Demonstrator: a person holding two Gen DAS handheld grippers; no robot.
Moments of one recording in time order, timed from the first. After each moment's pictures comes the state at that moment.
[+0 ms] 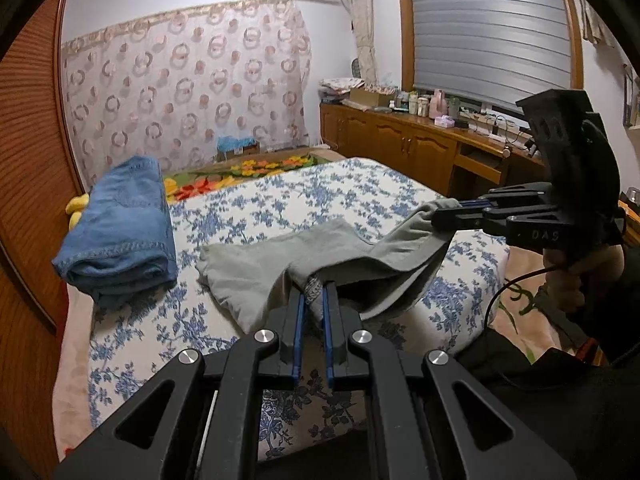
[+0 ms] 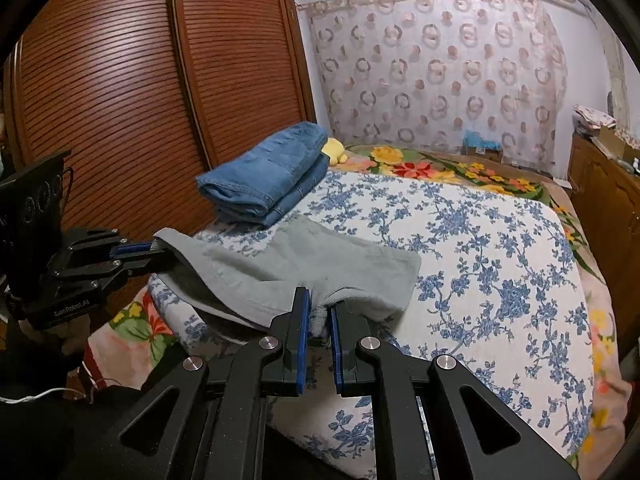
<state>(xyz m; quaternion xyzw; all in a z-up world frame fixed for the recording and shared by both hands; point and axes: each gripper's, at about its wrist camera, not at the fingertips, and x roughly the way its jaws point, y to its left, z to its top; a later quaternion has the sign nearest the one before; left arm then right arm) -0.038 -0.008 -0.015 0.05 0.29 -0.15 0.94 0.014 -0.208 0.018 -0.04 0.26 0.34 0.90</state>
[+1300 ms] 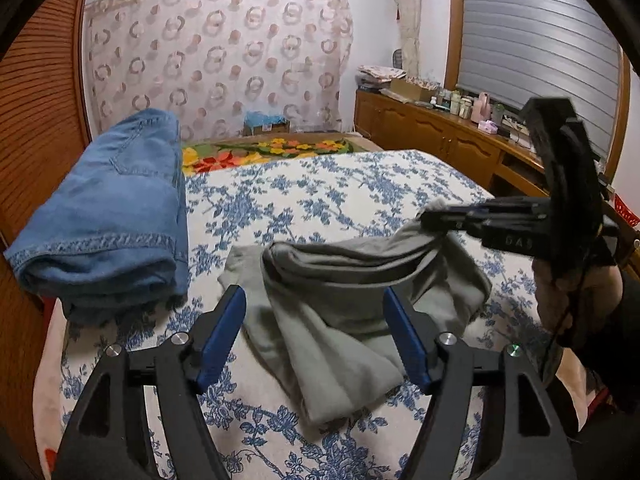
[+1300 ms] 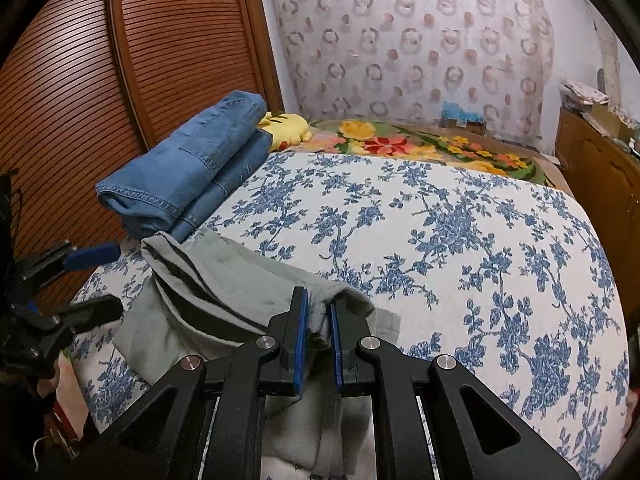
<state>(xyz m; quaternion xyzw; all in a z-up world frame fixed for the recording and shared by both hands) 0.072 0.027 -0.063 0.01 0.32 -0.11 0.94 0.165 -0.141 -0.019 -0.03 0.29 0.30 0.91</state>
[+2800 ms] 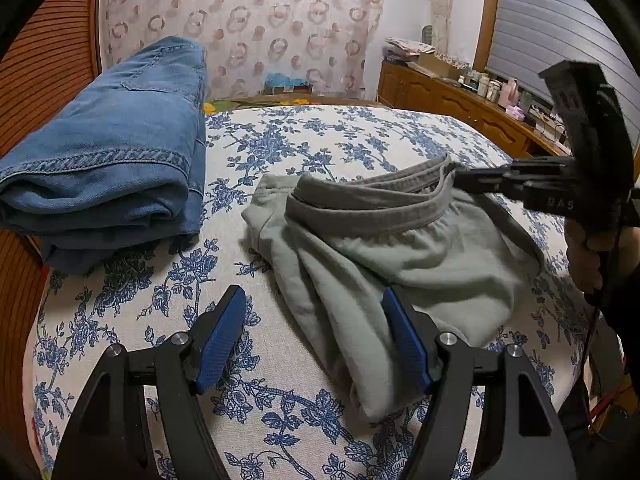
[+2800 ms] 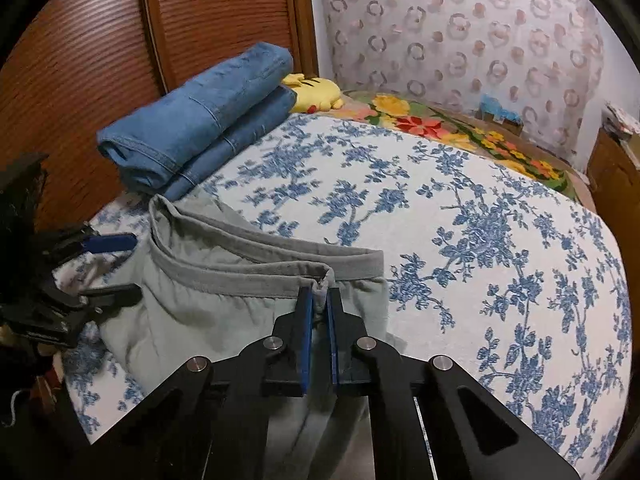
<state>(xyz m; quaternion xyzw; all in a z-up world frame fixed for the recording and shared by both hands) 0.090 0.049 -0.108 -0.02 0.38 -0.07 0.92 0.200 -0.122 -0.030 -0.10 0.32 0.35 0.87</state>
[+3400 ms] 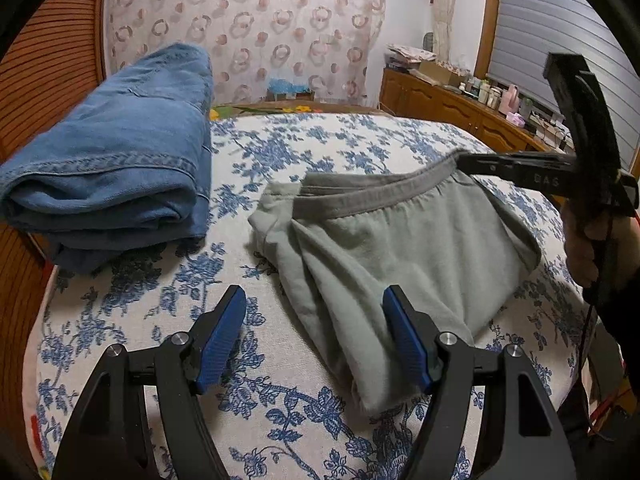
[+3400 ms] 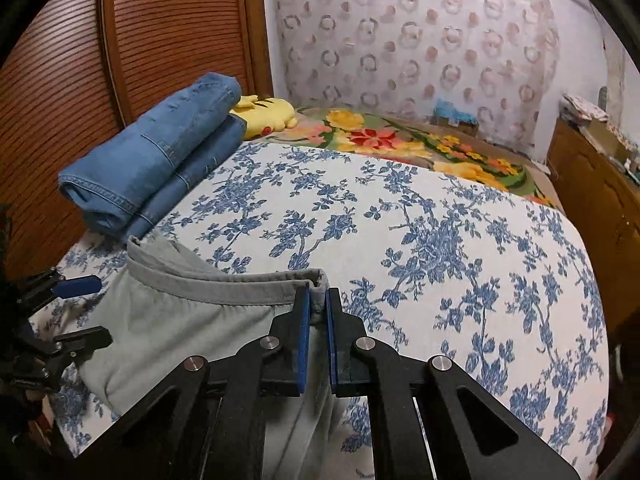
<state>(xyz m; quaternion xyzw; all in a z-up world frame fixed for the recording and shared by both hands) 0.082 0.051 -0.104 -0.02 0.36 -0.07 0.93 0.202 -0.130 -0.020 -0.08 0.31 0.28 0.91</state>
